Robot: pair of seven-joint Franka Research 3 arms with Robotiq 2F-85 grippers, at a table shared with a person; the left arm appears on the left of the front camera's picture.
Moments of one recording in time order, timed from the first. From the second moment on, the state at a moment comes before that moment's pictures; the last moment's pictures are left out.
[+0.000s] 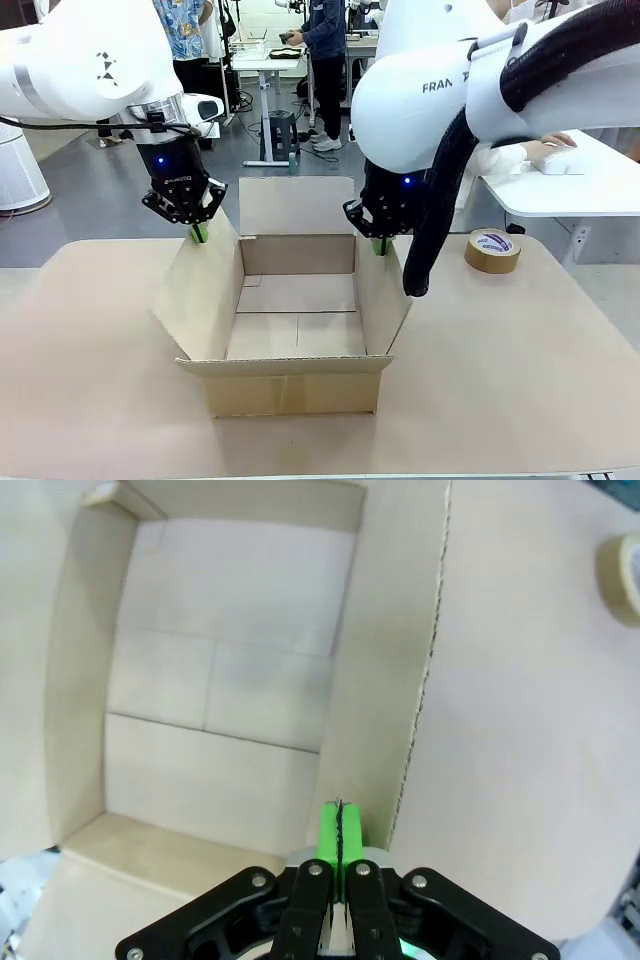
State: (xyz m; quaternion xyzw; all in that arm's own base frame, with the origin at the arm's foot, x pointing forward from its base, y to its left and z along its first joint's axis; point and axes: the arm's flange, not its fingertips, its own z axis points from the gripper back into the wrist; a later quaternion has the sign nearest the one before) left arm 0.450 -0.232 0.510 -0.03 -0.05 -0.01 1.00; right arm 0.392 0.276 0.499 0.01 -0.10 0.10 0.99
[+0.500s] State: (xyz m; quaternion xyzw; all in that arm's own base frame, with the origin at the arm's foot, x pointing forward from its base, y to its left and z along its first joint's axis) left arm 0.454 -0.215 0.463 0.05 -0.05 0.01 1.00; right arm 0.394 0.239 0.457 -0.07 -0.13 0.08 0.99
